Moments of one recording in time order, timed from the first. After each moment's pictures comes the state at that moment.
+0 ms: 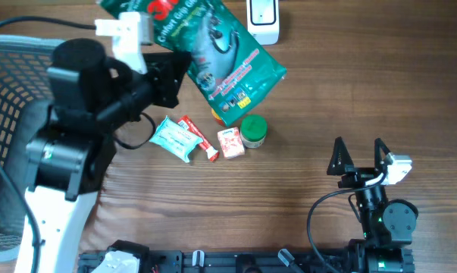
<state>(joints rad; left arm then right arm) -0.26 1.18 1.46 -0.69 0.40 -0.40 -0.05 0.02 0.01 0.00 -0.12 0.28</state>
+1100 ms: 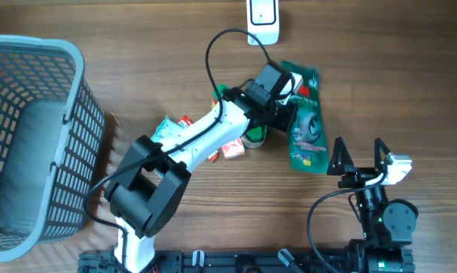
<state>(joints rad) -0.73 1.99 1.46 -0.43 0.30 -0.32 -0.05 0.02 0.01 0.00 -0.12 0.28</state>
